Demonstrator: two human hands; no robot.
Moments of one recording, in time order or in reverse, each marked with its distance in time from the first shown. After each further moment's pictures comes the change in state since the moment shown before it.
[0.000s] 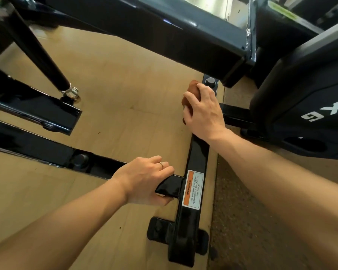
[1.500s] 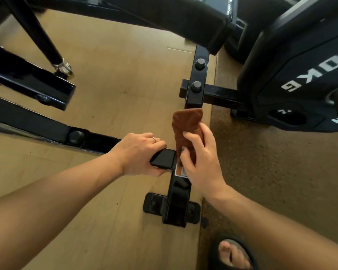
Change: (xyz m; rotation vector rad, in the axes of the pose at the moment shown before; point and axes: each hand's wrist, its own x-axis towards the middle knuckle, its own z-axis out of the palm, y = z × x) left_hand 0.000 0.007 -0.004 -0.019 -0.032 -0.099; right_hand -0.186 -0.039 -0.021 0.512 0.067 0.118
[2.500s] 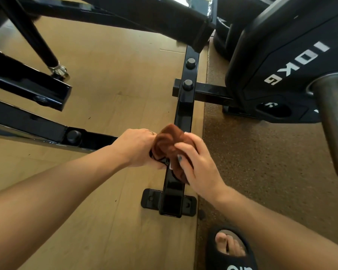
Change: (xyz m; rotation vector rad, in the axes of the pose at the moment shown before) left_hand 0.014 0.014 -0.019 -0.099 -0.174 -0.192; right_hand -0.028 0.016 -0.014 0.029 -0.159 -0.160
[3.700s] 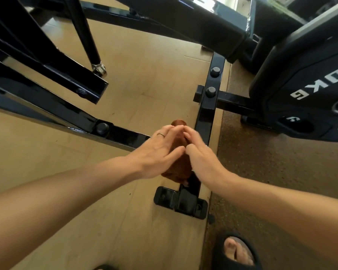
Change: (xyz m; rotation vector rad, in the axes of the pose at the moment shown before) left_hand -0.043 0.016 0.006 -0.640 0.143 -0.143; right_hand 0.044 -0.069 -0.010 0.534 -0.320 0.412
